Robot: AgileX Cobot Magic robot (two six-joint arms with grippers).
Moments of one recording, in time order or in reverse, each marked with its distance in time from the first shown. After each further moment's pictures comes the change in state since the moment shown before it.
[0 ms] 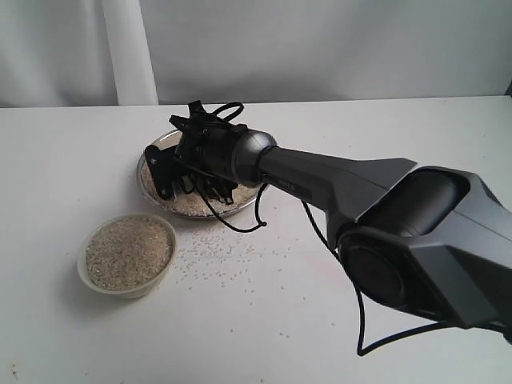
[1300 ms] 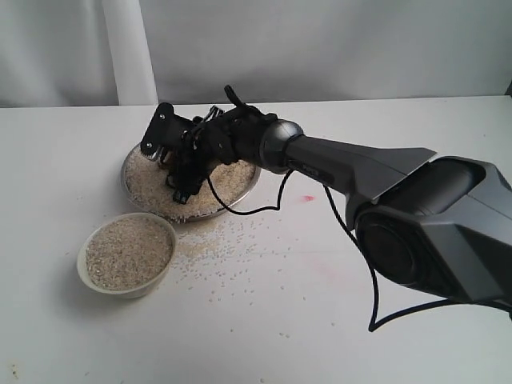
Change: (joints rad) left arm 0.000 0.000 0.000 0.000 0.000 0.000; right arm -0.092 0.008 0.000 0.714 -0.276 0.048
